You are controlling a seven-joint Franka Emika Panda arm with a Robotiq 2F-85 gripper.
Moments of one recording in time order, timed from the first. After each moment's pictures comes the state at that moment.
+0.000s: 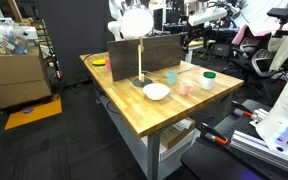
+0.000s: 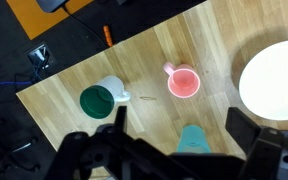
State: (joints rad) arm -0.09 -0.30 0.11 -2.54 -0.25 2.19 0.65
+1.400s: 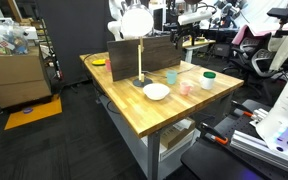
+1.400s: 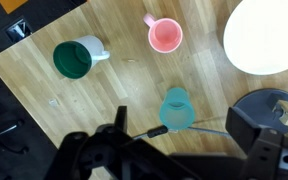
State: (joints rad) arm -0.09 -0.13 0.08 -2.38 -0.29 2.29 0.65
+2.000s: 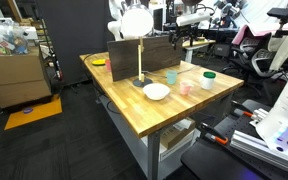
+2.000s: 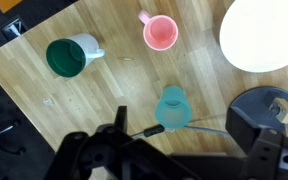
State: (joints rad) arm -0.08 -0.11 0.08 -2.36 -0.29 2.31 0.65
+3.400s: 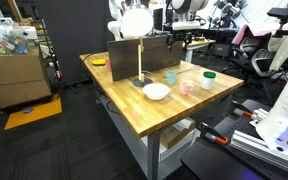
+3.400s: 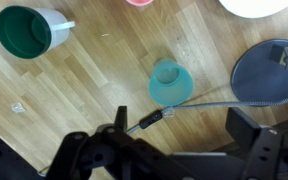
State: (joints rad) arm -0.08 0.17 -0.06 -2.13 -0.10 2.38 0.53
